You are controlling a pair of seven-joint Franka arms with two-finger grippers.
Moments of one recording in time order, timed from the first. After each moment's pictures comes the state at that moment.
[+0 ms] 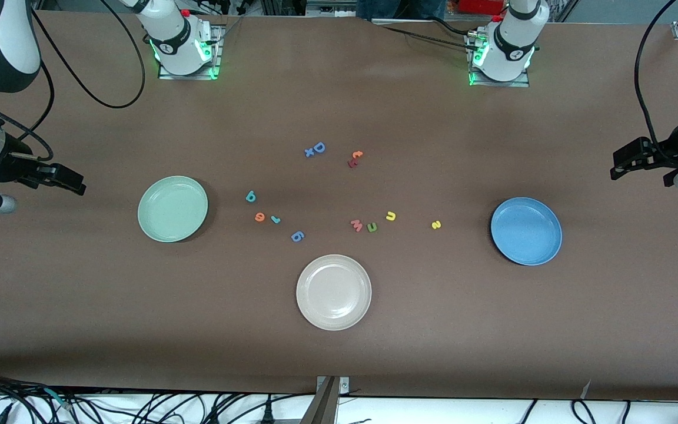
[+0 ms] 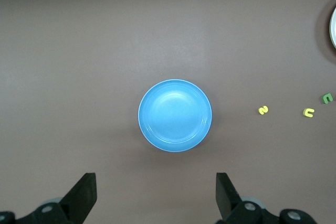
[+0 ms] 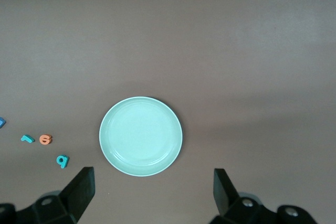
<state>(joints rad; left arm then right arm) -0.03 0.10 0.07 -1.55 -0.01 1.66 0.16 0.05 0.14 -0.06 -1.65 -0.01 1.79 0.12</state>
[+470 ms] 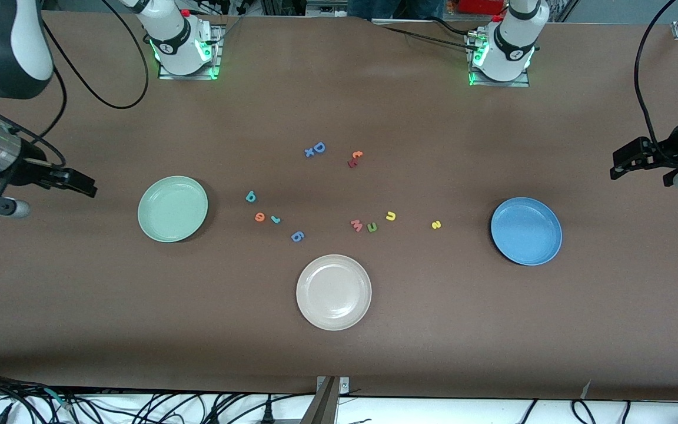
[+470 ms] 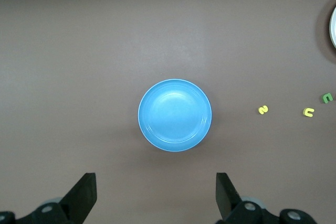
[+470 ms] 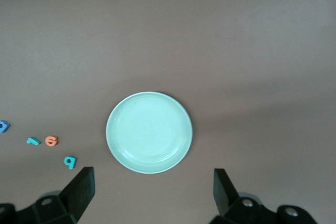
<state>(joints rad) -0.03 0.10 0.07 -1.55 -0.01 1.66 0.16 0.08 0.17 -0.05 -1.66 0.00 1.79 0.24</state>
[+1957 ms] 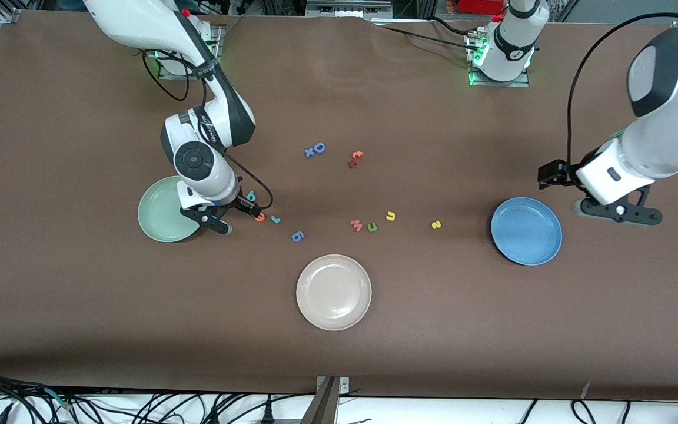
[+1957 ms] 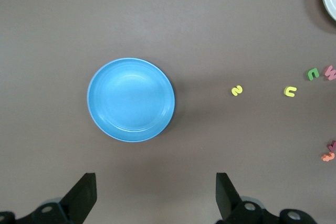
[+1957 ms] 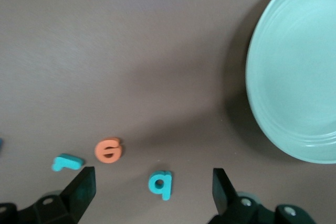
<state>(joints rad) -0.18 0.23 0.05 -1.55 -0.02 1.63 0.04 0.48 0.48 -0.04 -1.94 0.00 2.31 0.88</state>
